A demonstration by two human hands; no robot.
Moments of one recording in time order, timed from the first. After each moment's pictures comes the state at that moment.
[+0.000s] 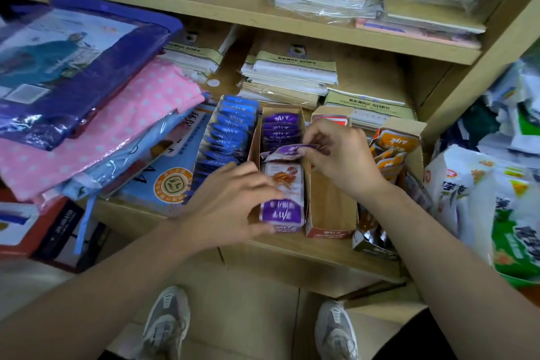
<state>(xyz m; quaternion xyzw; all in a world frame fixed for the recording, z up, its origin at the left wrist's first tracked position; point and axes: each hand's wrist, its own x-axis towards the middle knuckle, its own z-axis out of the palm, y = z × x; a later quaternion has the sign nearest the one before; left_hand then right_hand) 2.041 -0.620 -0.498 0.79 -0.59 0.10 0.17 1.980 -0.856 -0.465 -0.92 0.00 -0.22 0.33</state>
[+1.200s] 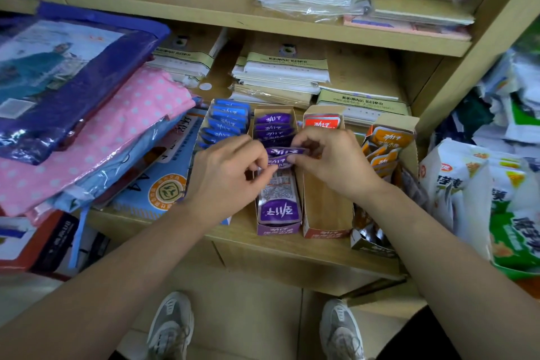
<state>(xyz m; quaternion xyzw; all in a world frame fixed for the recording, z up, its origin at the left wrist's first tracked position) 2.055 -0.650 -0.480 0.76 -0.49 0.27 0.33 1.975 -0.854 -0.462 -0.93 -0.02 -0.19 0.32</state>
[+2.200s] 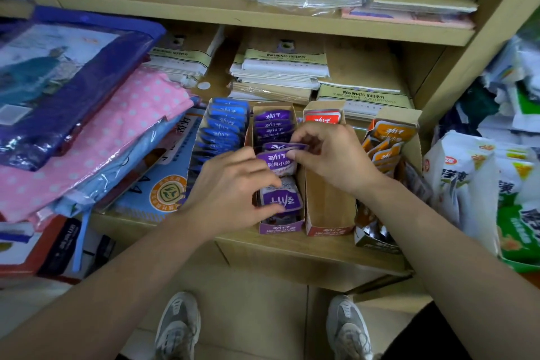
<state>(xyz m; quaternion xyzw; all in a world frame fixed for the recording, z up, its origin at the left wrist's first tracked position) 2.052 -0.640 -0.490 0.77 -0.58 0.20 0.18 1.980 -0.856 -0.466 -0.93 0.00 -0.18 0.33</state>
